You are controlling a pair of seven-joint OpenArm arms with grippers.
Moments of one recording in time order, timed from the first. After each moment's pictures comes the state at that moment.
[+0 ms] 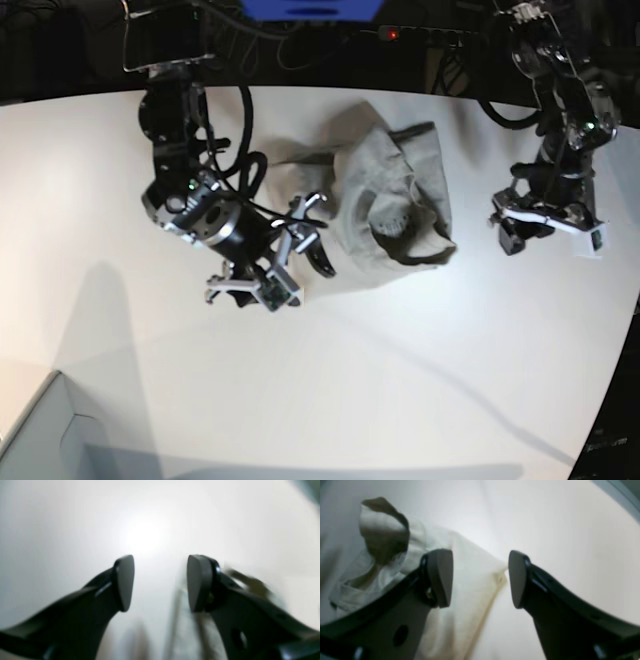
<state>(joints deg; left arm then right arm) 11.3 0.5 -26.3 103.6 -25.5 -7.8 43.1 -0.4 -4.0 -3.0 91.0 -10.7 40.1 -22.0</state>
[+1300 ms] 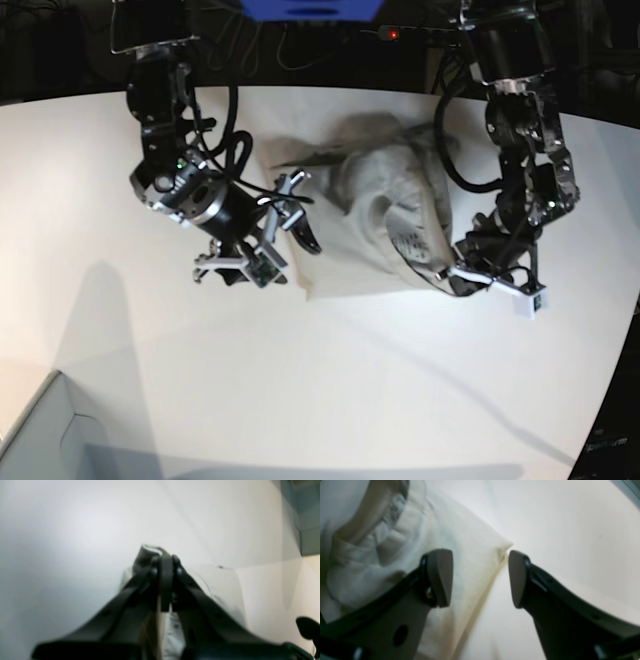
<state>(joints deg) -3.2 -0.7 -17.6 86.0 -28.1 -7.7 42.8 -3.9 -1.2 -3.1 92.5 -10.5 40.1 -22.0</state>
